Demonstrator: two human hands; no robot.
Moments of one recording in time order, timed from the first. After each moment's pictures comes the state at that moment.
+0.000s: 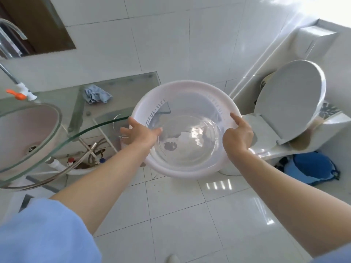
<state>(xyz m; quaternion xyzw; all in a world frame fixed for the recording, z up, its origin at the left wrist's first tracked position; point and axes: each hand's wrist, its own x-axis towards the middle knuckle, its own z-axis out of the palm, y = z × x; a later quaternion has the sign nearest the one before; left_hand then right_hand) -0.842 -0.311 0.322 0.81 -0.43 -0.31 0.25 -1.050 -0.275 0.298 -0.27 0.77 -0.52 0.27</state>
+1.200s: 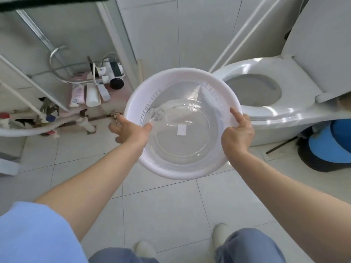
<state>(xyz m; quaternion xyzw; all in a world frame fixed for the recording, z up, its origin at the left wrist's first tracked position) -0.932 -0.383 -0.054 0.86 -0.35 -0.30 0.24 -1.148 -0.339 -0.057 -0.27 0.79 -0.46 0.30</state>
